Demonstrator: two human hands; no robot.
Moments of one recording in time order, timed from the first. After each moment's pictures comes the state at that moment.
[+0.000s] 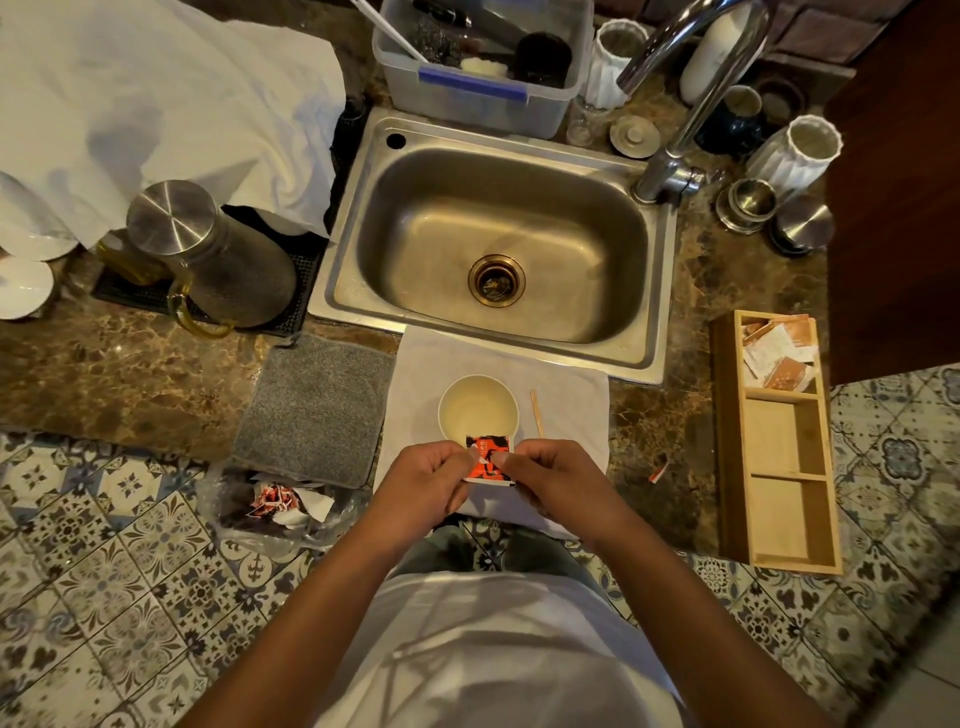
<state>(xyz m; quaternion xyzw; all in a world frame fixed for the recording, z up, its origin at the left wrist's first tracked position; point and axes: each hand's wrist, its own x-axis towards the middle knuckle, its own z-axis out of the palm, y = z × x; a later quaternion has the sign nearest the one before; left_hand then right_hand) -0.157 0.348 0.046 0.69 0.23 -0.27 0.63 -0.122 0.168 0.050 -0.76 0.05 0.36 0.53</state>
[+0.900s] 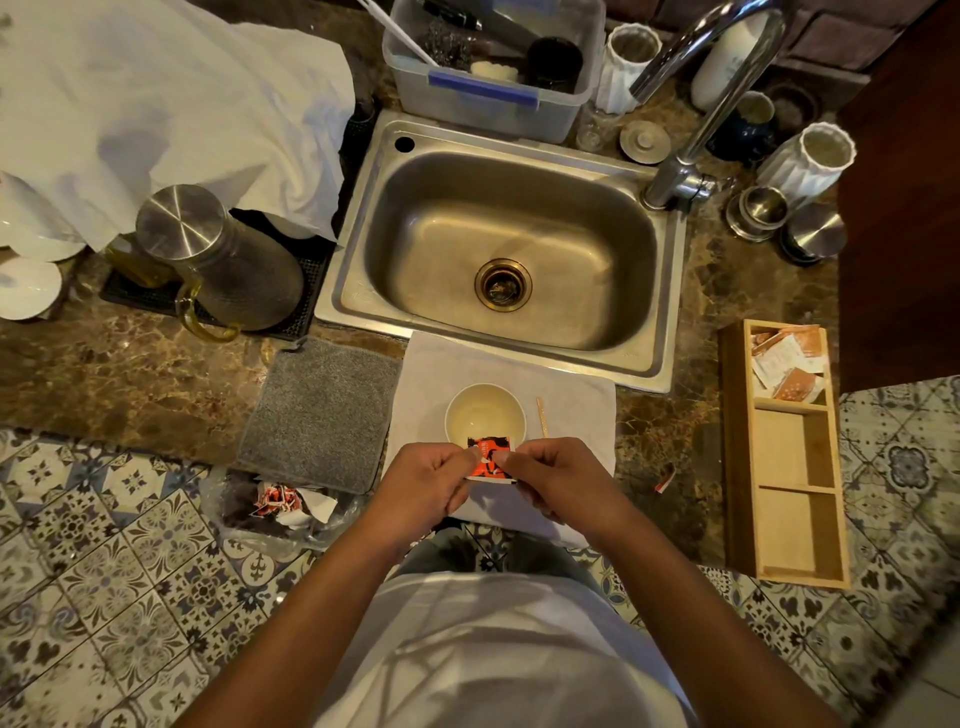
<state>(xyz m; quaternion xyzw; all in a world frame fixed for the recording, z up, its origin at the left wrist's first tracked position) -0.149 0.355 0.045 0.69 0.23 -0.27 0.63 -0.107 0.174 0.055 -0.76 0.05 0.38 0.52</state>
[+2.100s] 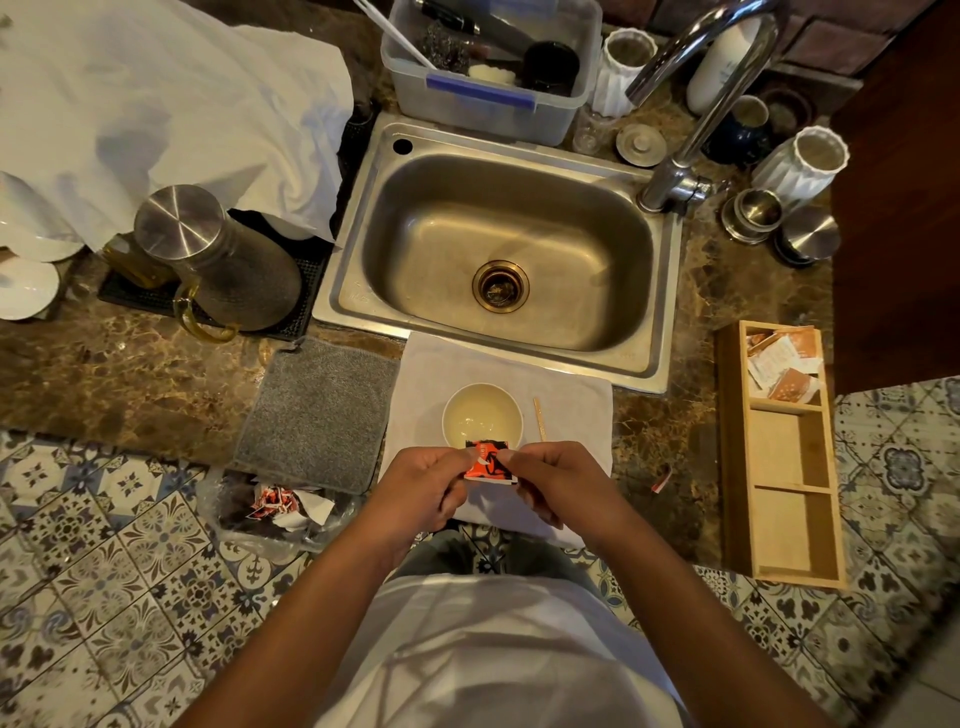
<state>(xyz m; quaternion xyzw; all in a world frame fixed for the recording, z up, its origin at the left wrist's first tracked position) -0.150 0.353 0.055 0.59 0.29 -0.30 0.69 -0.111 0.173 0.061 -0.74 0.10 0.40 0.53</state>
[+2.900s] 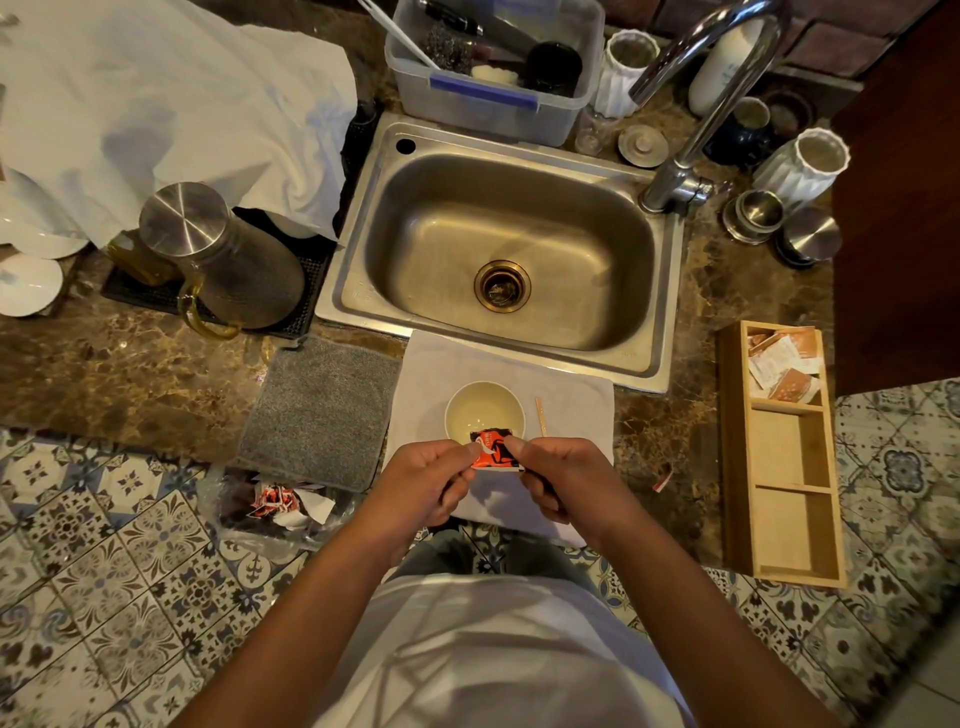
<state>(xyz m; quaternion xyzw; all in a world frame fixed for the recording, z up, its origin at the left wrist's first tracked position) -0.153 0.358 0.055 0.56 0.28 -0.29 0.73 -0.112 0.167 0.063 -0.67 0.15 0.41 0.60</state>
